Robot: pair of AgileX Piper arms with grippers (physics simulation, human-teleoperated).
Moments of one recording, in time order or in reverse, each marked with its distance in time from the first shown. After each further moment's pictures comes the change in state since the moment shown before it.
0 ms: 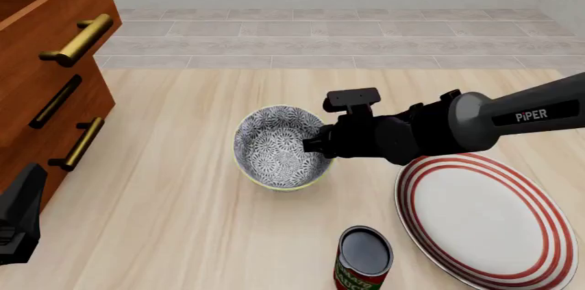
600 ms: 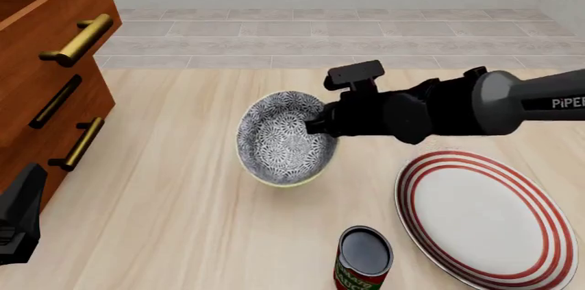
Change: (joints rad) left arm 0.000 0.000 0.000 0.000 0.000; right arm -0.016 -0.084 -0.052 0.075 -0.052
